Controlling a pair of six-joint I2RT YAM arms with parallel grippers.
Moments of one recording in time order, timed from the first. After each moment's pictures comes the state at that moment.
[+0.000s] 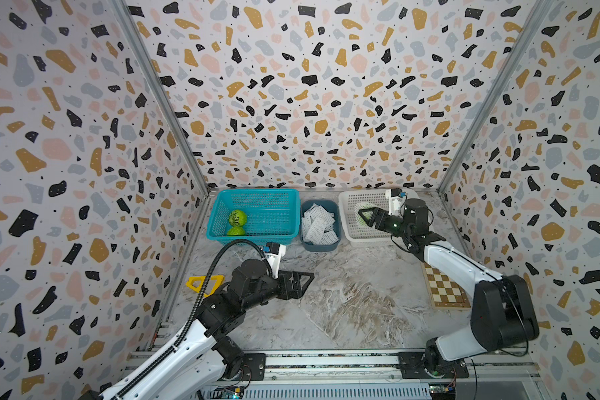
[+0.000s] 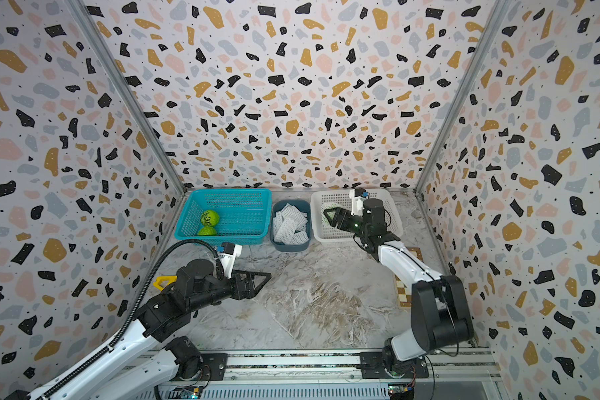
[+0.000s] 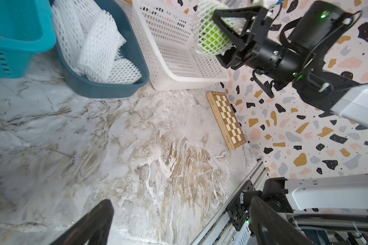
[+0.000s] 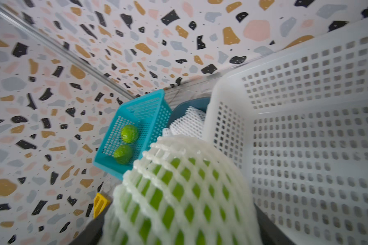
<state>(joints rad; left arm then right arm) -0.69 0.69 0.63 -0.38 0.22 -0.67 0.23 1.58 1.03 0.15 -0.47 0.55</state>
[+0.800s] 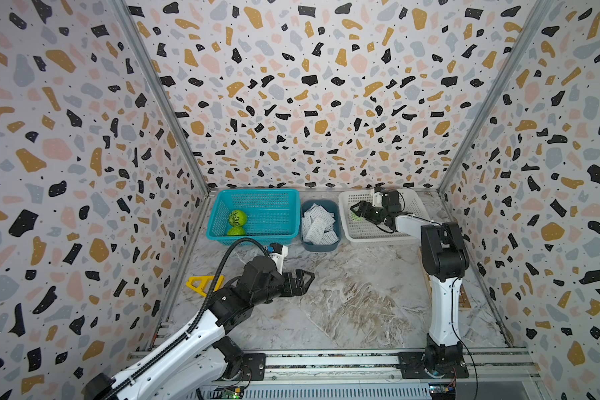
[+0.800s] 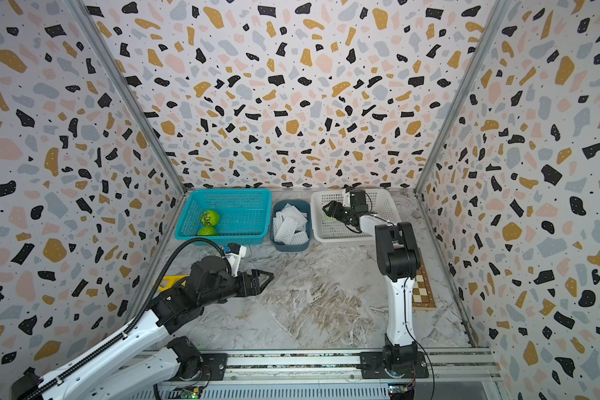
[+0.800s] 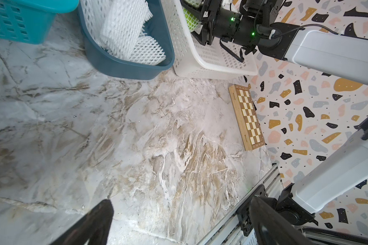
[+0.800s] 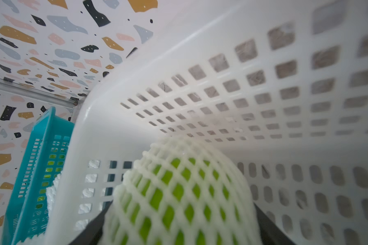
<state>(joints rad) -0.69 0.81 0.63 -0.39 0.19 -0.72 0.21 2.23 1.55 0.05 -0.47 0.52</state>
